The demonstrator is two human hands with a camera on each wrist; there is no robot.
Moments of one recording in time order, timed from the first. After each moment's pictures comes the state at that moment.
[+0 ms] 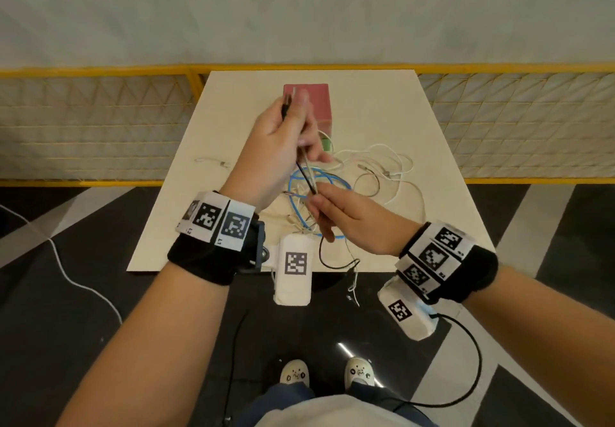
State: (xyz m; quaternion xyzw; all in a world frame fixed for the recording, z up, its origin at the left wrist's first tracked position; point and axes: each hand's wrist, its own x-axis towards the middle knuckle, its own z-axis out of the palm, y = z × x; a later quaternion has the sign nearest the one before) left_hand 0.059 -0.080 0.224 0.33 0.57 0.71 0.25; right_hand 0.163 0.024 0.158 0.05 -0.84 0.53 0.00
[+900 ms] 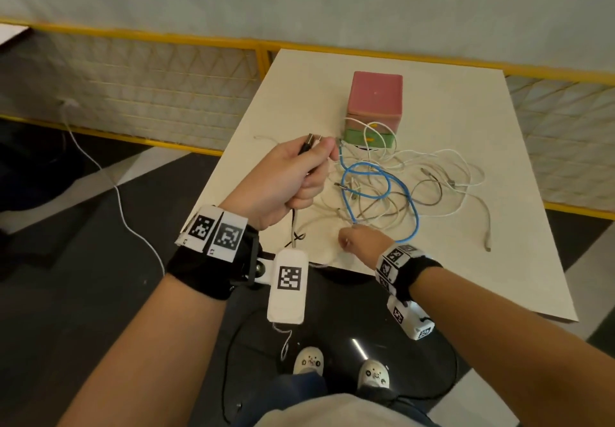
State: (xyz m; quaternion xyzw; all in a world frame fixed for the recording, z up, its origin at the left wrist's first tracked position) left_hand 0.028 -0.151 0.194 0.20 0.63 0.66 0.37; right_hand 0.084 0.020 -0.006 -0.03 -0.96 0.16 -0.21
